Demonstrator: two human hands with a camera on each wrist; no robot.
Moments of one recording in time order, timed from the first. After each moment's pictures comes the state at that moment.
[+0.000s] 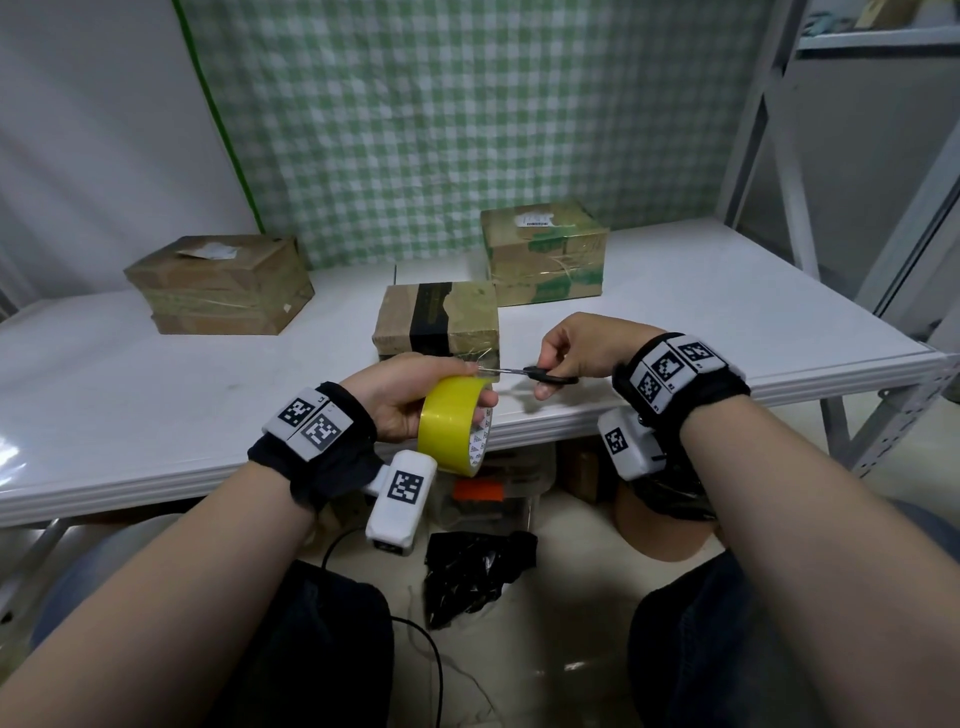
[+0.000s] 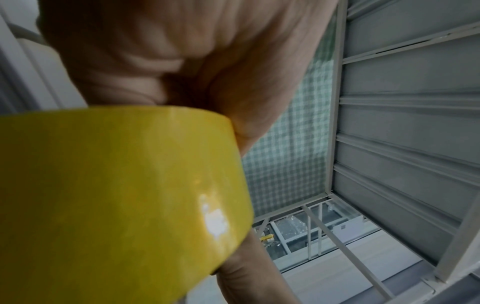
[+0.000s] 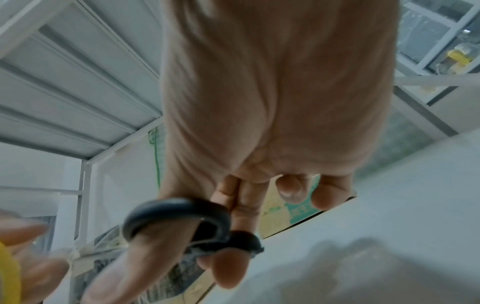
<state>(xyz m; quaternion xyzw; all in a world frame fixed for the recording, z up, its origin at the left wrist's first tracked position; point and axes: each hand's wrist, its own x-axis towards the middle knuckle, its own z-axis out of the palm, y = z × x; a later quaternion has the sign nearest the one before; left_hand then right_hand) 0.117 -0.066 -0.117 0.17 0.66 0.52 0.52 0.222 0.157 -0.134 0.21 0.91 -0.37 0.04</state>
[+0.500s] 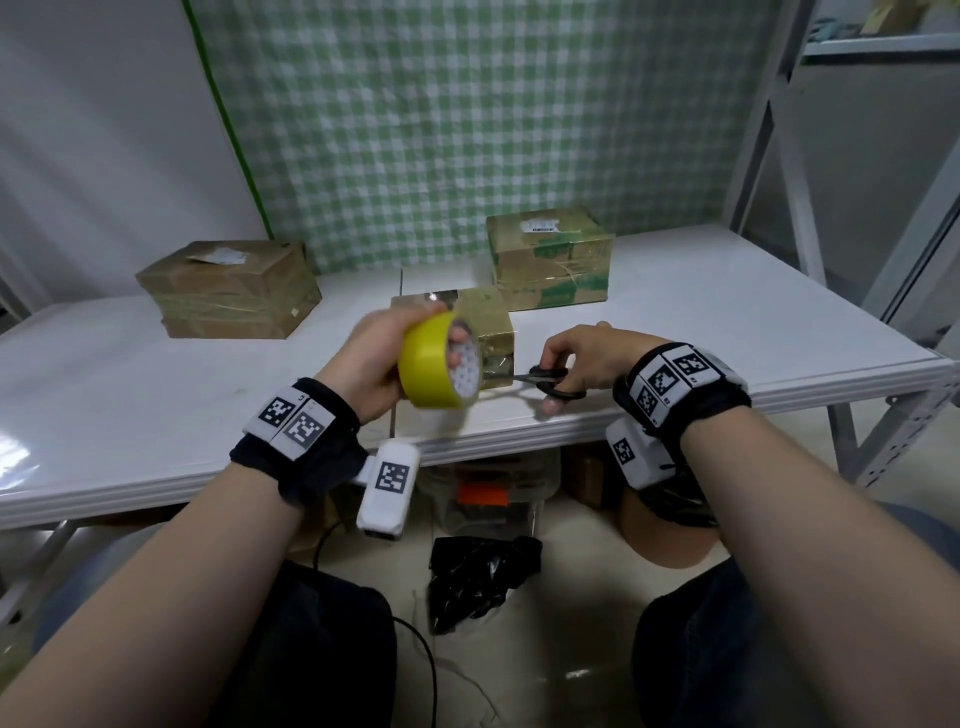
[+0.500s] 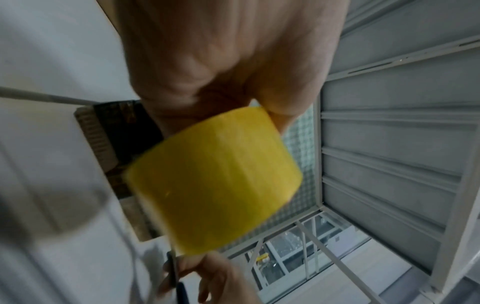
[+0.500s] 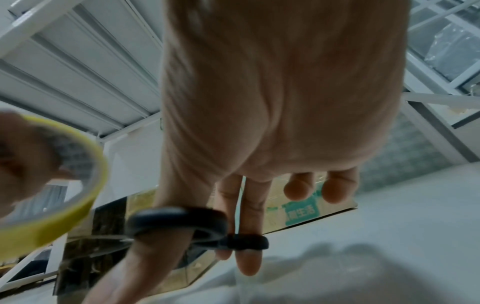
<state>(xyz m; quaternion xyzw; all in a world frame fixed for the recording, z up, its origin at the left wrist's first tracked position) 0.104 -0.078 -0.098 0.21 0.56 0.71 0.37 0.225 0.154 -0.132 0.24 0.94 -0.24 0.06</state>
